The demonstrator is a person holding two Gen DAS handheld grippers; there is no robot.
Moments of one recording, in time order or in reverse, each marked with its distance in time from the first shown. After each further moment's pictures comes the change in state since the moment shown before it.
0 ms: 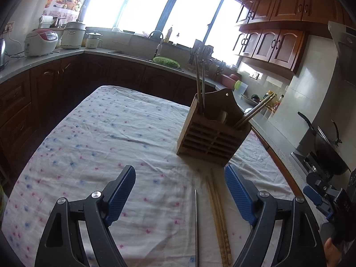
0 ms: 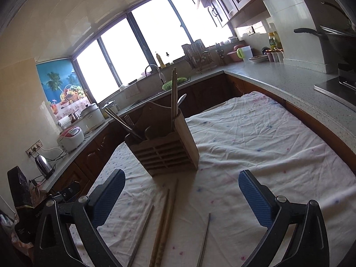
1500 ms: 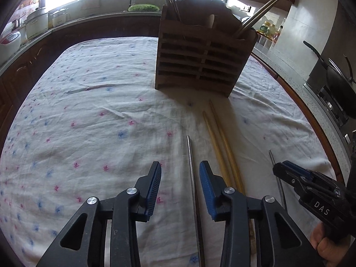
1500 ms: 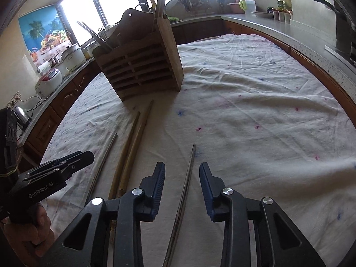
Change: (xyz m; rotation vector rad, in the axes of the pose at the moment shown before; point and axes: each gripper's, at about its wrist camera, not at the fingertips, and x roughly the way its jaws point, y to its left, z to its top) left arm 0.119 -0.052 -0.015 0.190 0.395 0.043; right arm 0.080 -0.012 -0.064 -0.099 0.384 -0.147
